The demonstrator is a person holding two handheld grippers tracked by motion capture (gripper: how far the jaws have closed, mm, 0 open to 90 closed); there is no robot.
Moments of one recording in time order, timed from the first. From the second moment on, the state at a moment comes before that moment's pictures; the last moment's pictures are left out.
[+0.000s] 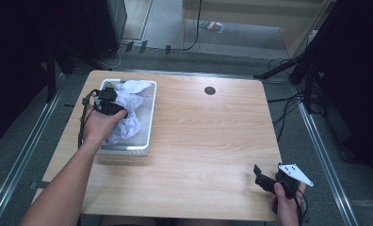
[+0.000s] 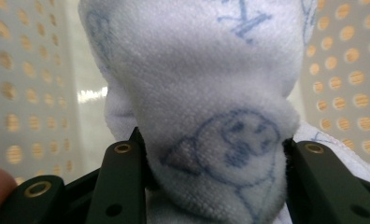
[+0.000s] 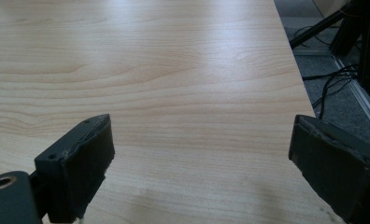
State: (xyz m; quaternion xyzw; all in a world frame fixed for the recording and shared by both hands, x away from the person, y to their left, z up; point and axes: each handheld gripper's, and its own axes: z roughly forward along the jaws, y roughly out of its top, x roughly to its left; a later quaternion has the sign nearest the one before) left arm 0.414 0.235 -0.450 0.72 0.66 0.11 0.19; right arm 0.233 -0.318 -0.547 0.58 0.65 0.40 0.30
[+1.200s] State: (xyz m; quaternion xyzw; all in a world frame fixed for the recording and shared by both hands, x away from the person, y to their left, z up) left arm 0.396 0.211 -0.371 0.74 0.62 0.11 0.25; right arm 0.228 -0.315 -0.546 0.58 0.63 0.40 0.33
